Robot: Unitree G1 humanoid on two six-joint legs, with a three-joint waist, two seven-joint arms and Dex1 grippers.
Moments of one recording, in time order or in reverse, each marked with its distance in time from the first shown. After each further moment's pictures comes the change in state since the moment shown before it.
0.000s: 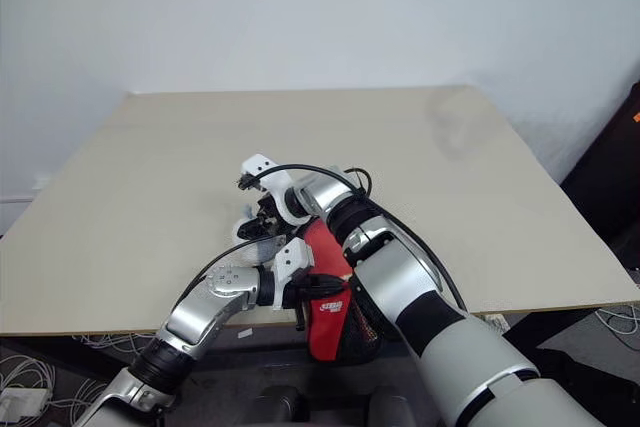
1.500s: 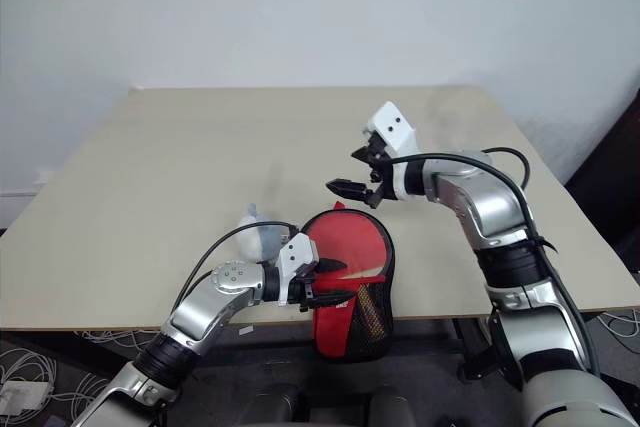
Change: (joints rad) left arm -0.034 -0.009 -0.022 0.021 -0.028 -0.021 0.025; right arm 0.422 -0.612 -0.068 -1.116 0.315 0.255 -0.129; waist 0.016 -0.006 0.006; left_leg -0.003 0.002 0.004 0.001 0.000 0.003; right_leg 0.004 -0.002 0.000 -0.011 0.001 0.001
